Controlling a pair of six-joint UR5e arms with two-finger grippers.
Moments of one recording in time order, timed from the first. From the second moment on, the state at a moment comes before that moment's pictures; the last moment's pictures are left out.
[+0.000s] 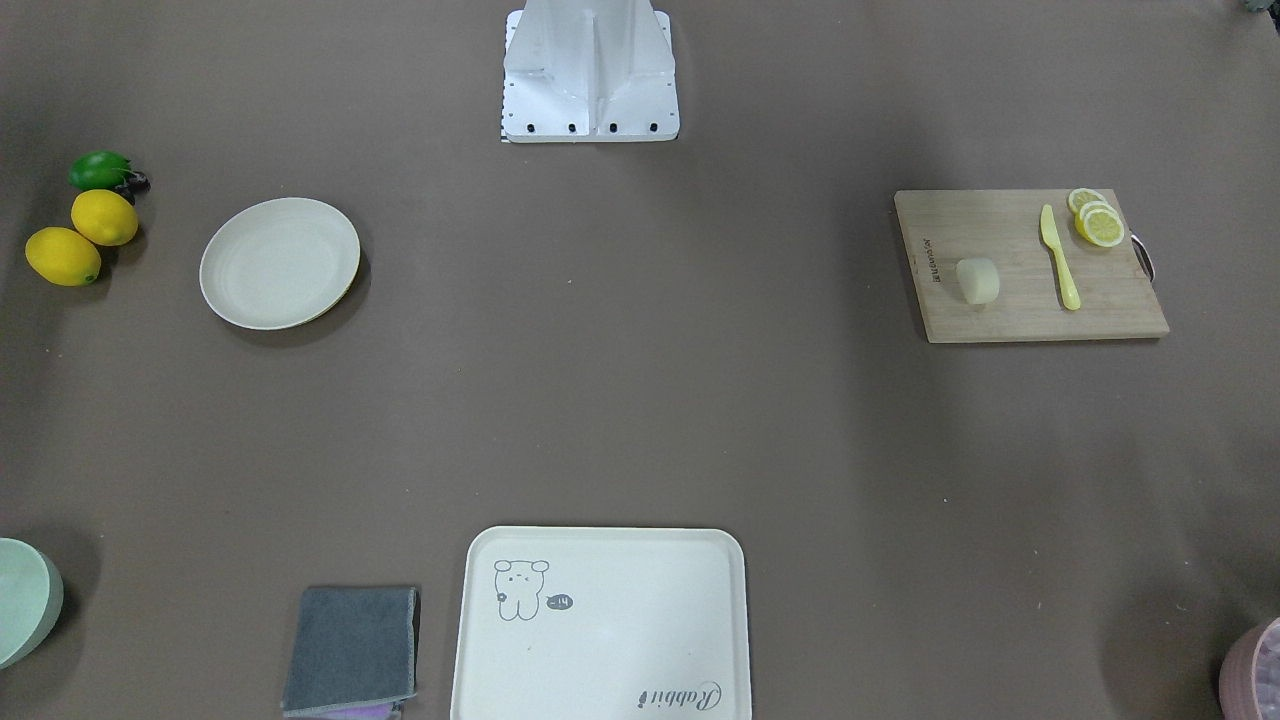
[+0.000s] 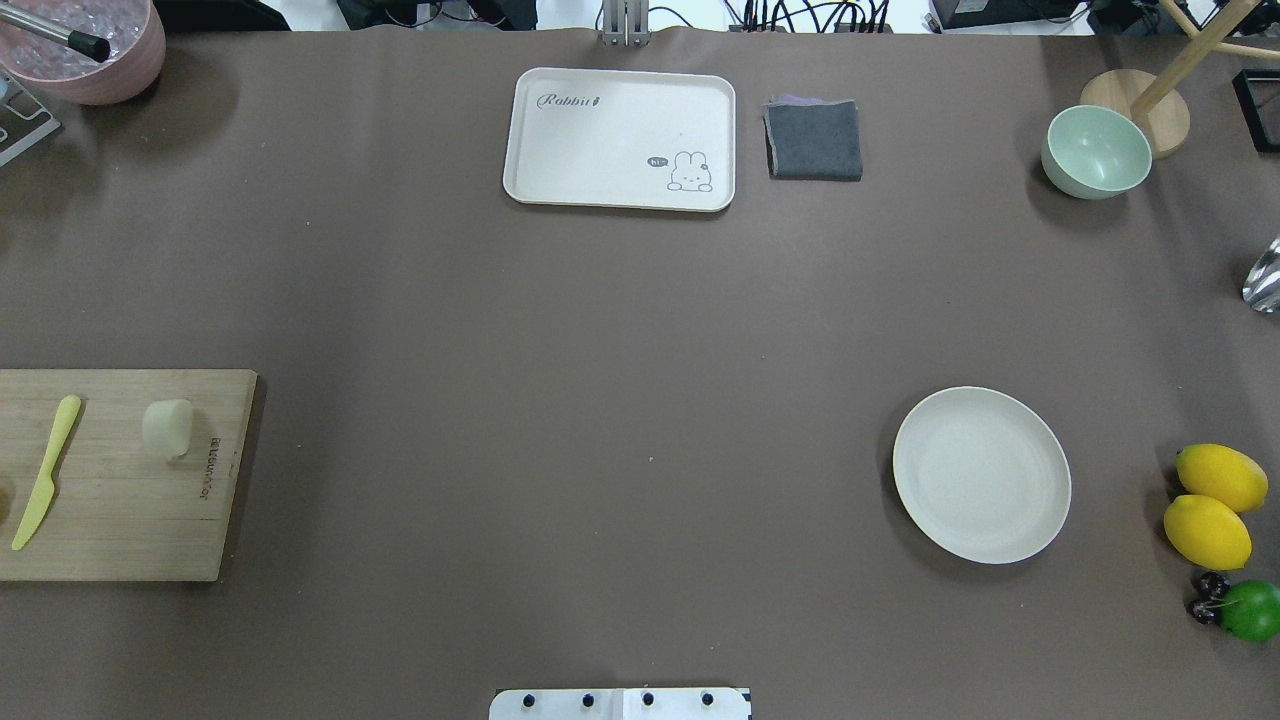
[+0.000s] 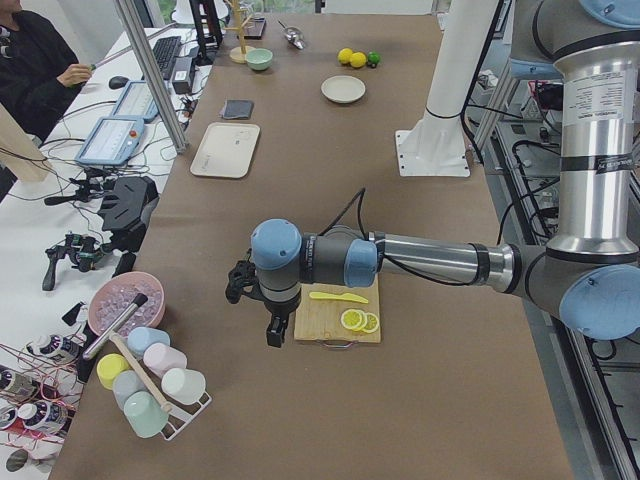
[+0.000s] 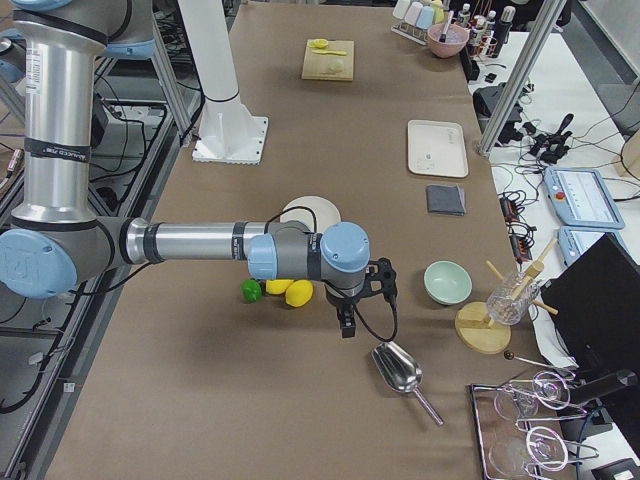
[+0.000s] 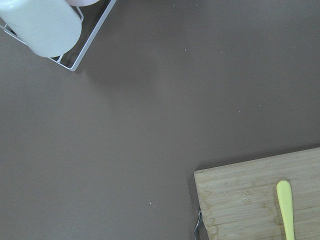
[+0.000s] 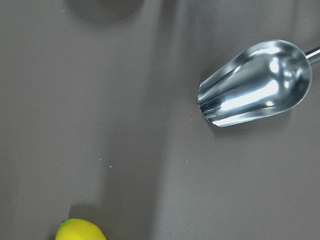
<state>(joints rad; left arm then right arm) -1.58 -1.48 -1.78 -1.57 -2.37 0.13 1.57 -1.70 1.75 -1.56 2.44 -0.14</state>
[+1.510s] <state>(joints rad) -1.53 -1.41 -1.76 -1.79 -2.45 -0.04 0.91 -1.70 1.76 -0.99 2.32 0.71</state>
